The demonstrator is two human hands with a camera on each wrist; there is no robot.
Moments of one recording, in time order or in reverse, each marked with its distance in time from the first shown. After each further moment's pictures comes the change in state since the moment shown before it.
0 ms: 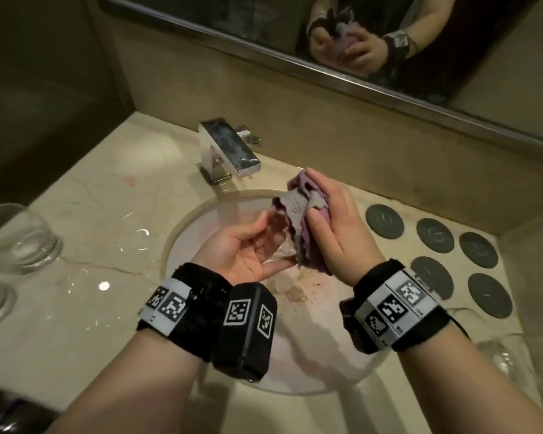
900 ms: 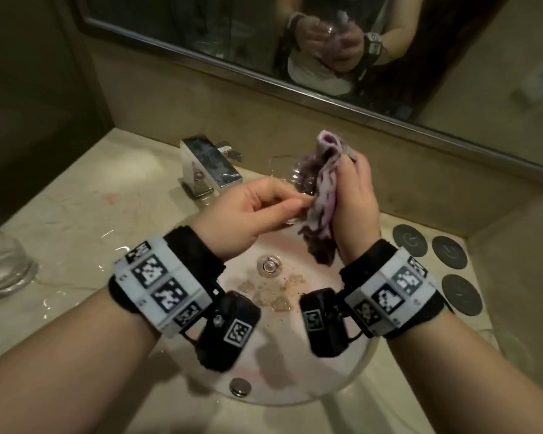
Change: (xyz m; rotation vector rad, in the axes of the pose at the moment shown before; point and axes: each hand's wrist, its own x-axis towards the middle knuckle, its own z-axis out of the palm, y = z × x) left_hand -0.008 0.029 0.051 0.869 -0.319 0.486; right_hand 0.033 -0.031 -0.023 0.480 0.399 0.242
